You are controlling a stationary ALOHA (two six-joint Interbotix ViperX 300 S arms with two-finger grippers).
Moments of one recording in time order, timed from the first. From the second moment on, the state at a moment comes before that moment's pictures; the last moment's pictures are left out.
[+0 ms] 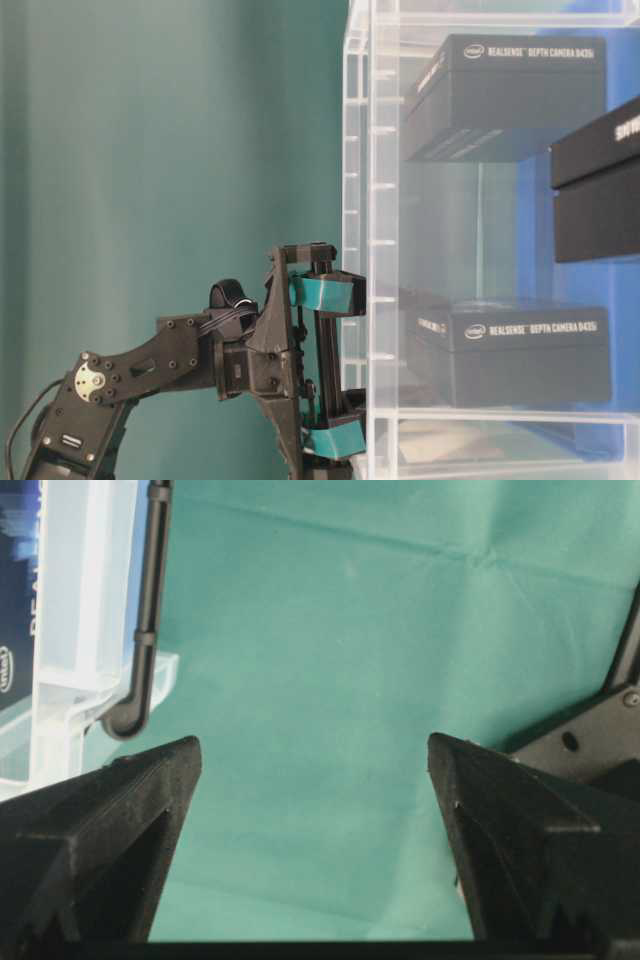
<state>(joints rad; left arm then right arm) 0.26 0.18 0.13 0.08 1.09 -1.30 -0.28 -0.58 0.52 -0.19 1.38 1.28</state>
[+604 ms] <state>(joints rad) 0.24 0.15 0.01 0.07 1.24 -1.29 -0.28 -0.58 0.52 -0.20 1.38 1.28</state>
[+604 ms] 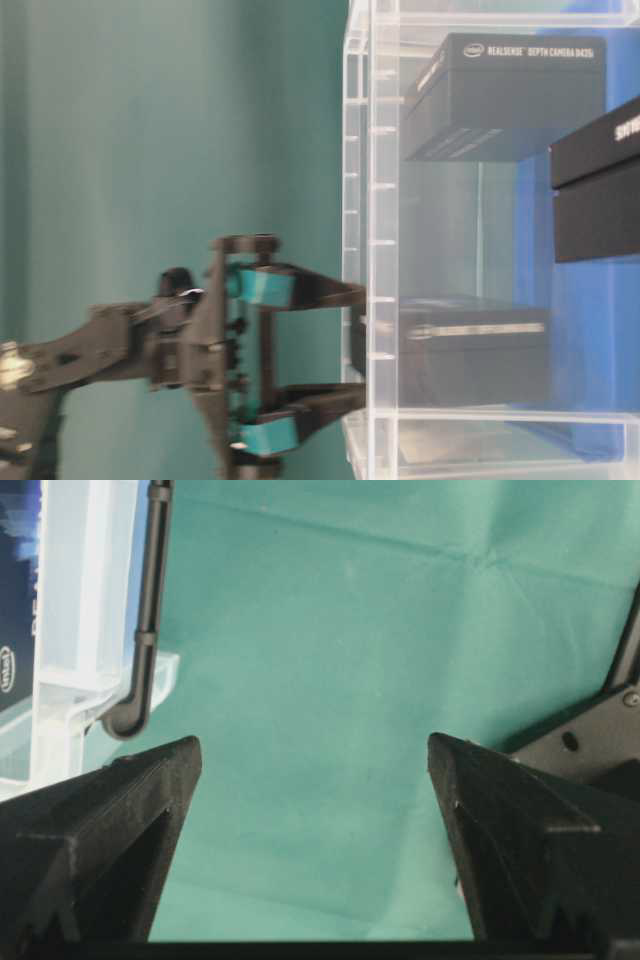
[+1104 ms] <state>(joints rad) 0.23 0.05 -0.15 0.07 1.44 -1.29 -0.28 -0.58 0.52 -0.20 1.38 1.28</state>
